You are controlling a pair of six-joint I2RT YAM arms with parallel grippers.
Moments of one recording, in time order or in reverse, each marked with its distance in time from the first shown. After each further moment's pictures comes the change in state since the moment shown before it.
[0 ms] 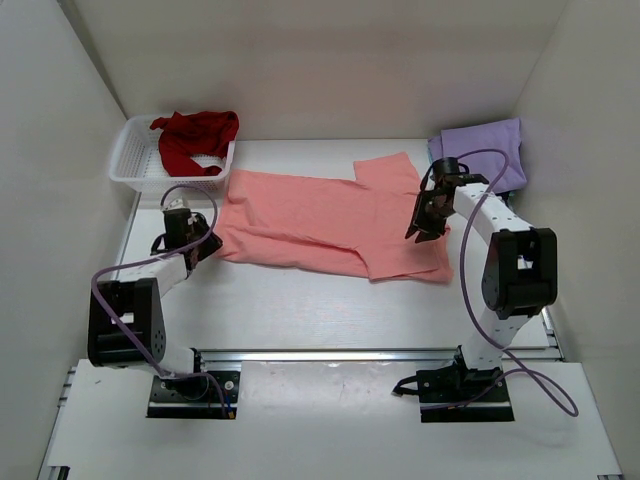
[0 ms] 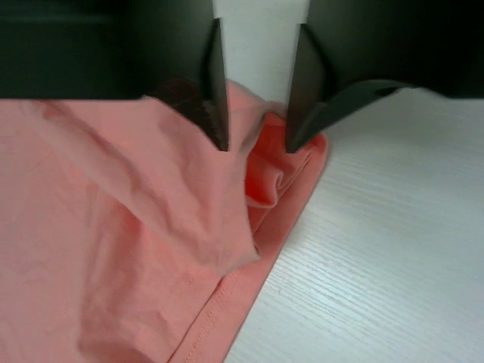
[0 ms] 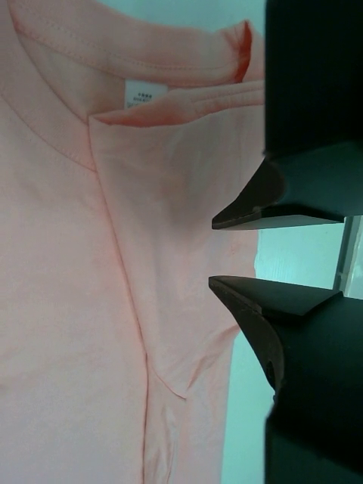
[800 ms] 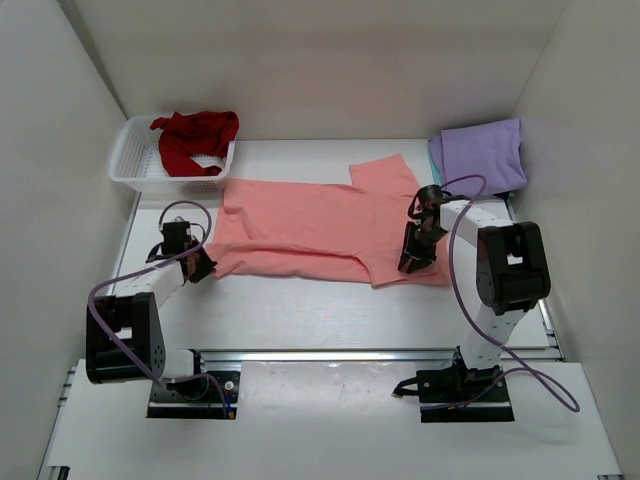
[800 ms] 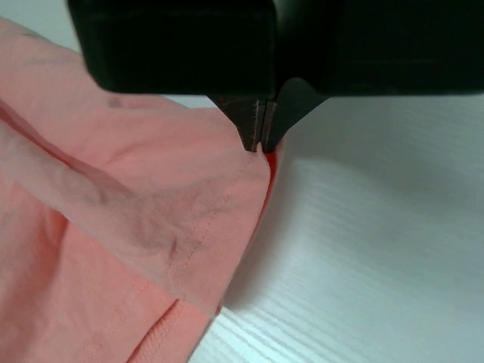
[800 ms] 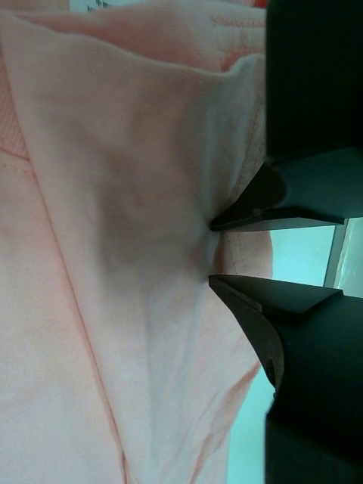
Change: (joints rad) left arm 0.018 -0.060 -0.029 -0.262 -0.019 -0.024; right arm 0.055 0.051 -0.187 0.057 -0.014 -0.018
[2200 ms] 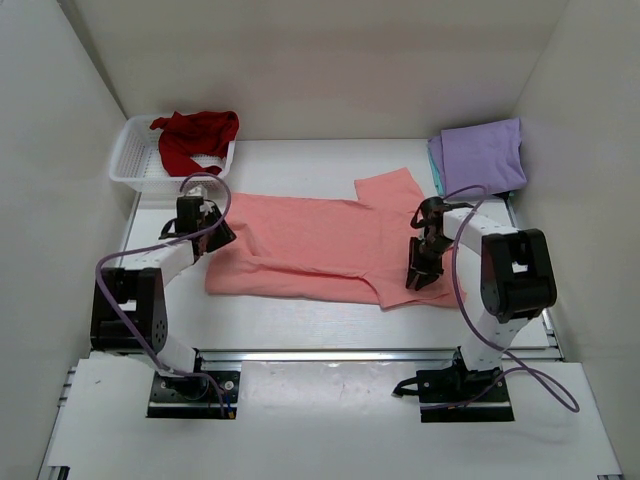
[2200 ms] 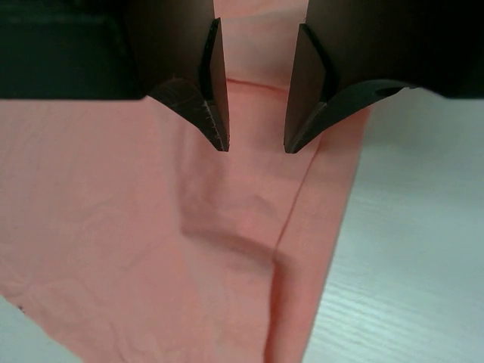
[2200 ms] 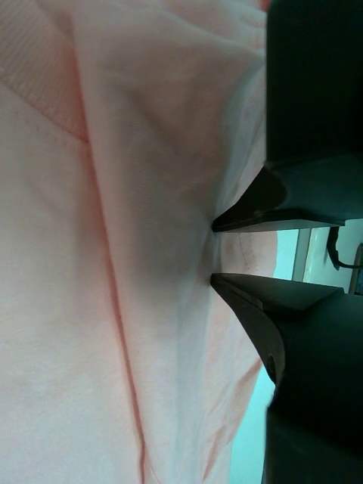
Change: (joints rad) left arm -0.094 0.119 0.150 0.136 0.073 0.078; right arm -0.007 -0.088 -0.107 -0.100 0.009 -0.070
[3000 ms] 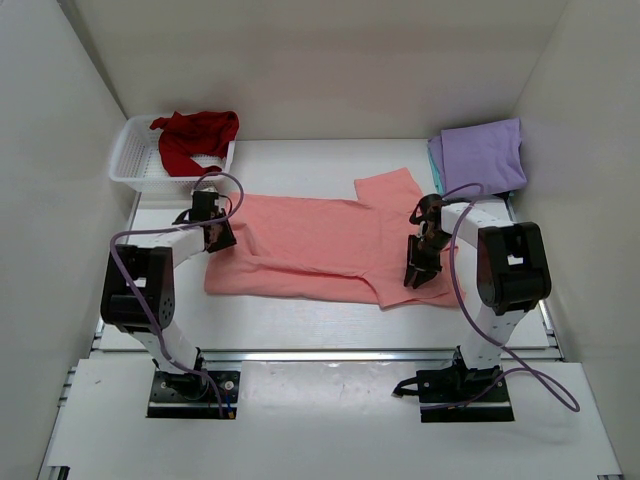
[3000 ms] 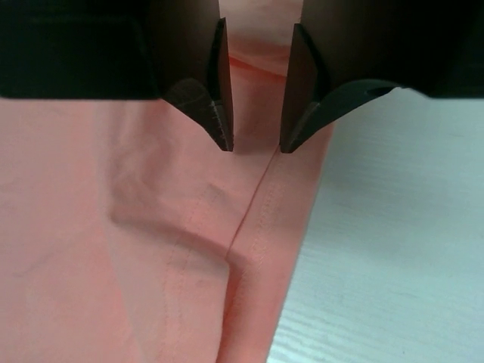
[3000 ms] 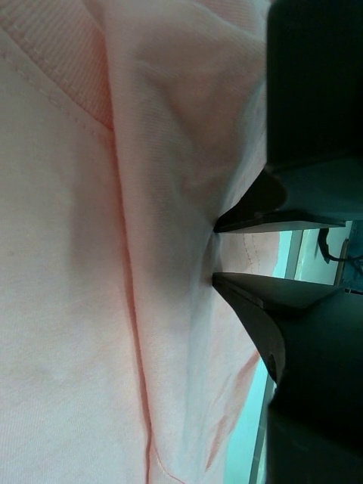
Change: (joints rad) left arm -0.073 0.170 0.138 -0.112 -0.171 0.071; right arm 0.002 0.076 0.069 -0.041 -0.035 -0.008
